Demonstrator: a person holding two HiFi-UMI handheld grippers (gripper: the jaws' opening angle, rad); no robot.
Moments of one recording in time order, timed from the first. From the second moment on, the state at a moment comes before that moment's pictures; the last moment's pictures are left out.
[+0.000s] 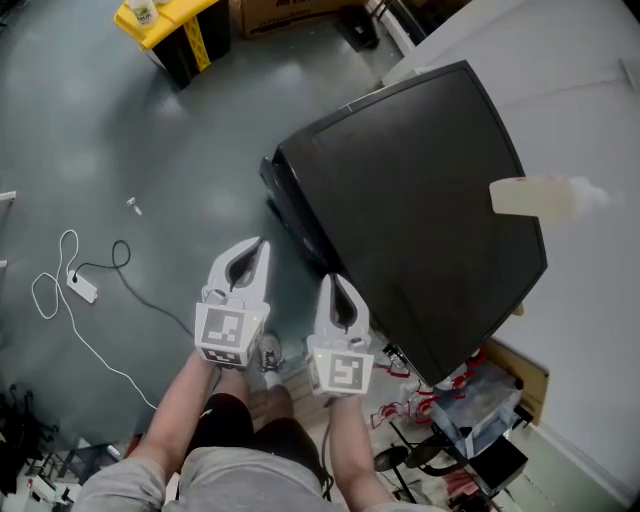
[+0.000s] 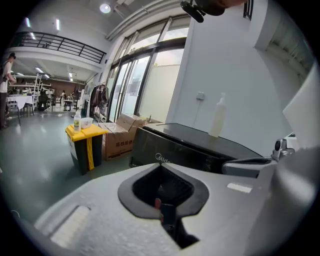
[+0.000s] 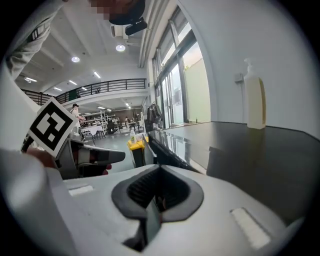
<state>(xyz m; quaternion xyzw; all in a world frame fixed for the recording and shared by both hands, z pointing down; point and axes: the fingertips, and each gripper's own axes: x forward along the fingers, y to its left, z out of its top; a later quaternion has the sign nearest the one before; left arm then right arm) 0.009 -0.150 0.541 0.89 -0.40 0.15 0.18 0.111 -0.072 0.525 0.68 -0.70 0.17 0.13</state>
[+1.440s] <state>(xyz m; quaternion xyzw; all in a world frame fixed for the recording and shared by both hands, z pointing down) 0.047 -0.179 0.584 0.77 -0.21 -0.16 0.58 0.117 -0.045 0.563 0.69 -0.68 0.21 0.16</state>
